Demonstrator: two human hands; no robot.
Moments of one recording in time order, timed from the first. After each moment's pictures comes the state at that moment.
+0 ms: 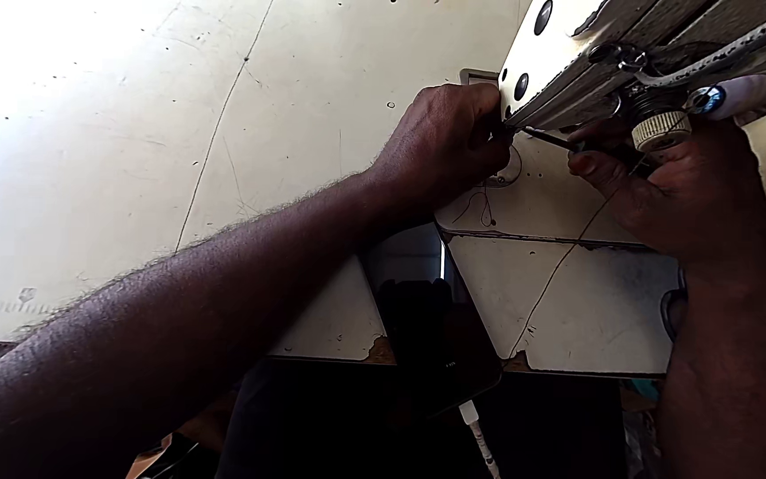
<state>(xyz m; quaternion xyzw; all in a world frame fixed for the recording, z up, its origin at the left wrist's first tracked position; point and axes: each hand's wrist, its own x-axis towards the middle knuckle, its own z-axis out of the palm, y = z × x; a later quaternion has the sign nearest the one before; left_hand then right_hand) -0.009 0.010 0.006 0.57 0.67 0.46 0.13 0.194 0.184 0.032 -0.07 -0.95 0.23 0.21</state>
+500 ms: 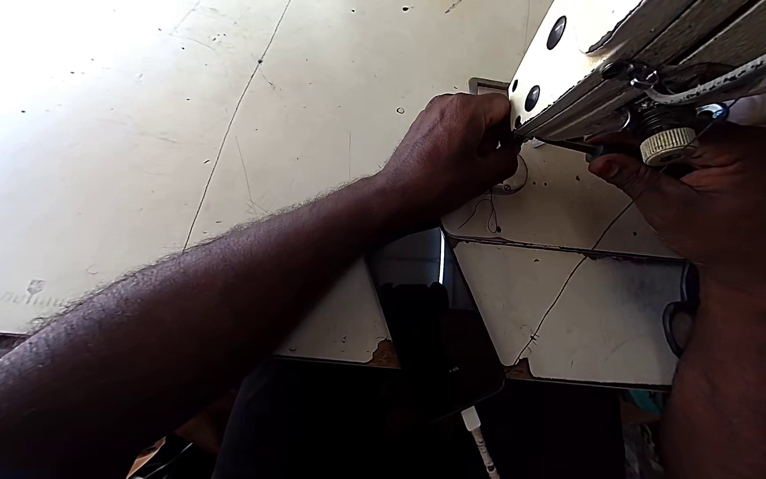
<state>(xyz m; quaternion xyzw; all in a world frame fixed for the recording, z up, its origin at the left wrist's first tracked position) -0.009 0.010 0.007 0.58 0.67 0.46 0.11 0.196 0.194 0.035 -0.03 -0.92 0.27 0.27</state>
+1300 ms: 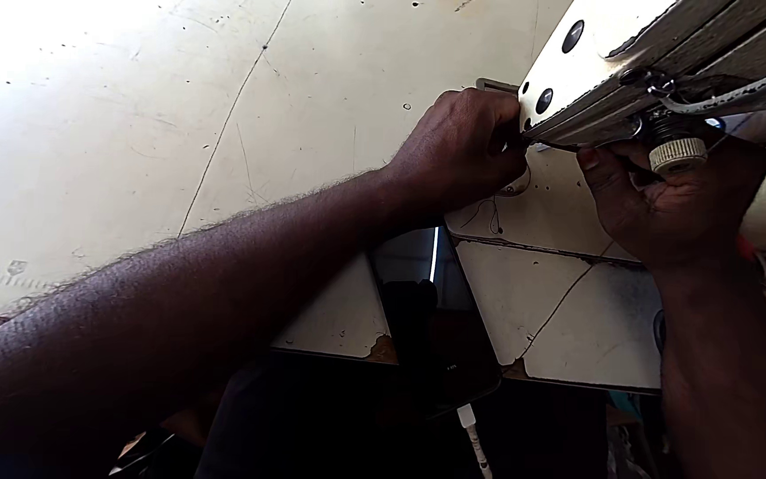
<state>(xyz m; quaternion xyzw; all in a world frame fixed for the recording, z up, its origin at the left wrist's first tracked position) -0.010 0.011 0.006 0.57 0.66 0.47 0.11 0.179 0.186 0.020 -0.04 -0.93 0.06 0.36</state>
